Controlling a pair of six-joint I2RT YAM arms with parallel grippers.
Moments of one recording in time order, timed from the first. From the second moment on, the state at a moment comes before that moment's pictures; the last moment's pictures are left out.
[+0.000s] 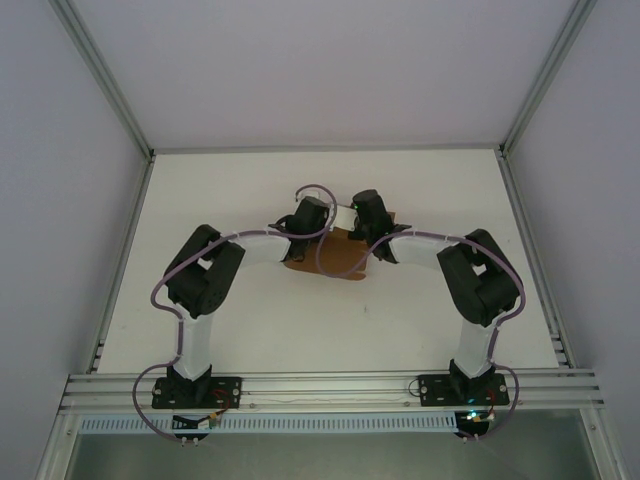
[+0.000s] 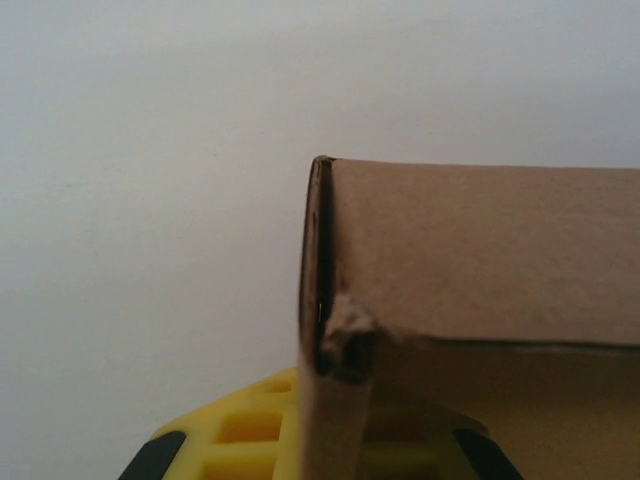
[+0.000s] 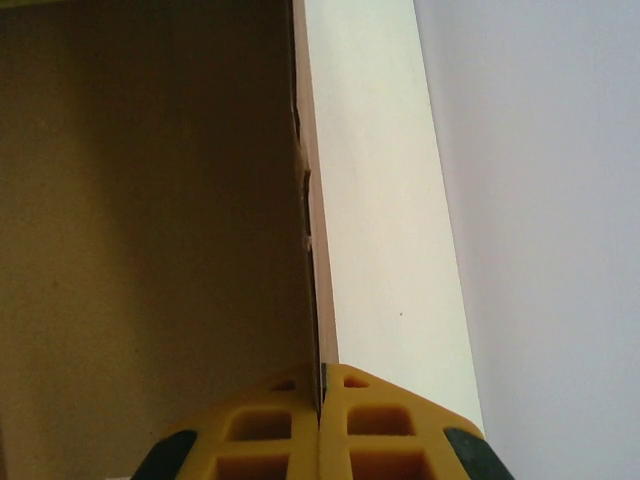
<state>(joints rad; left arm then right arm) -0.62 2.01 1.23 0.03 -0.43 -0.35 0.58 1.85 1.05 0.21 0.22 -1.07</state>
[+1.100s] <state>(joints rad) -0.59 1.99 1.22 0.01 -0.28 -0.38 0.59 1.84 1.05 0.21 0.26 -1.07</state>
